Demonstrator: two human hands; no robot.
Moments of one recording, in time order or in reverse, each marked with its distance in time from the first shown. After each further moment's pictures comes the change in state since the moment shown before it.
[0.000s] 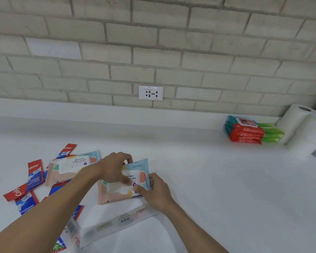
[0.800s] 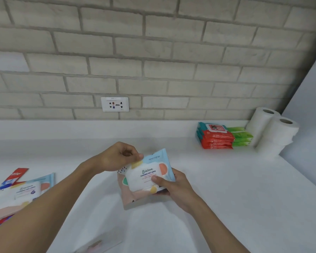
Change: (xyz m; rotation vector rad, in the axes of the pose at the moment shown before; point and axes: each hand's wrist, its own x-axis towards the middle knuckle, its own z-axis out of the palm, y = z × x) left_hand 0.084 0.118 -0.024 -0.650 0.010 0.198; right_hand 0.006 0.039 -0.172 0.671 -0.082 -0.098
